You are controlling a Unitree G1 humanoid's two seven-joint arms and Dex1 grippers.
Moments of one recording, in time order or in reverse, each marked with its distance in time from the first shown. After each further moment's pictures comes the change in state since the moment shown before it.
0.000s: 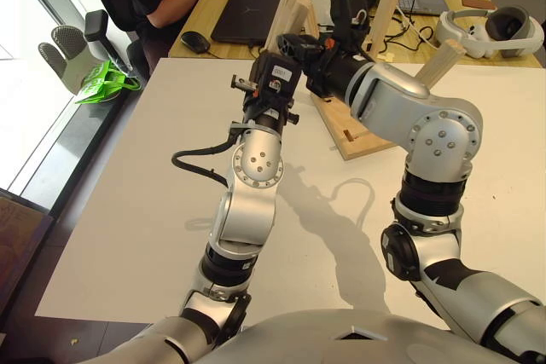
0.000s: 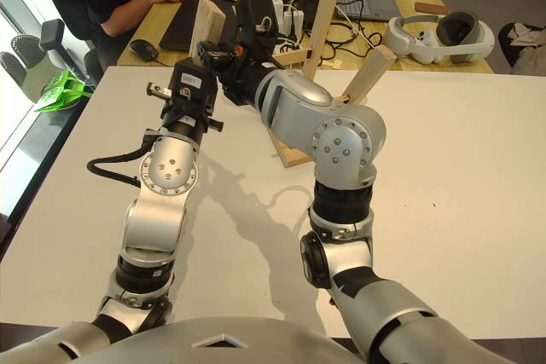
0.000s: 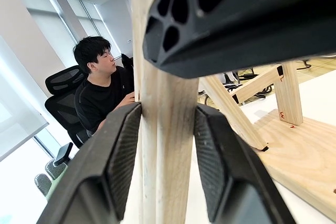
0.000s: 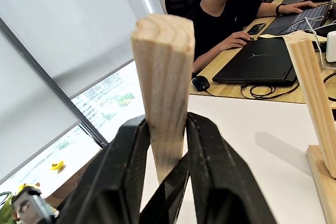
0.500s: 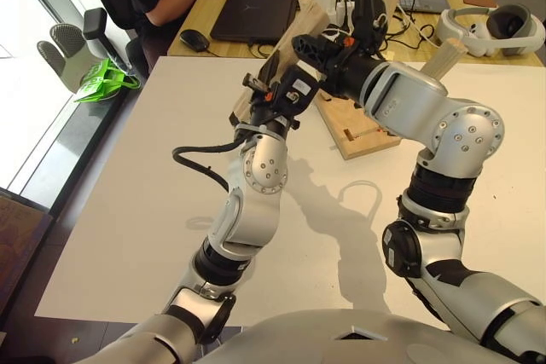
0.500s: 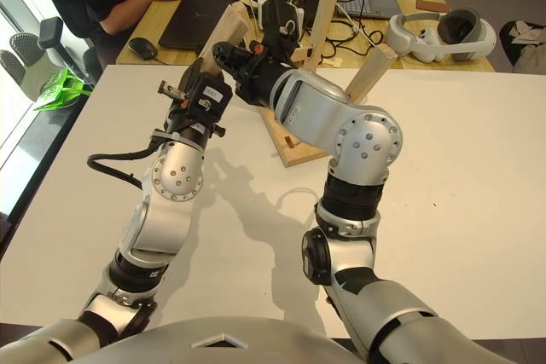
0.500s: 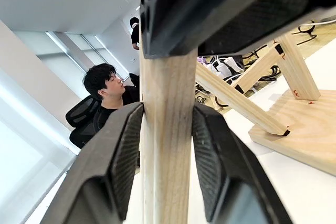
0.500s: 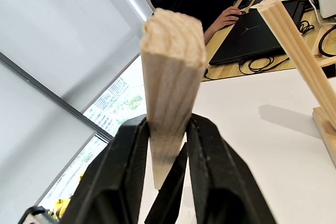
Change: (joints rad) left arm -0.010 0.138 -0.135 0.046 0.177 -0.058 -0.051; right arm -0.001 0.002 -0.138 0.052 0.359 0.024 -0.314
